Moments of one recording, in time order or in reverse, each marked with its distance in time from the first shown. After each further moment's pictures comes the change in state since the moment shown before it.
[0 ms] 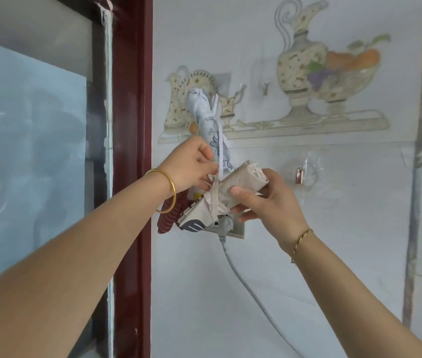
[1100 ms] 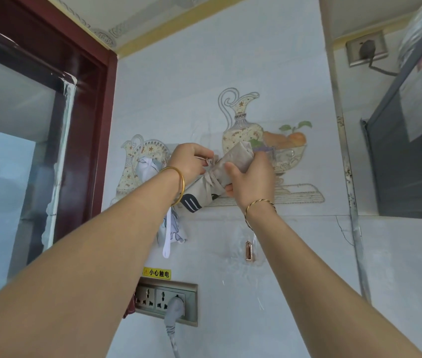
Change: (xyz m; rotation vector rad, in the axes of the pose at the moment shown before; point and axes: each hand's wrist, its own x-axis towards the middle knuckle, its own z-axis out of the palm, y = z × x) left_hand 0.157 0.073 0.040 -0.038 0.232 0.153; right_hand 0.137 -0.068 -0.056 -0.436 0.558 -0.286
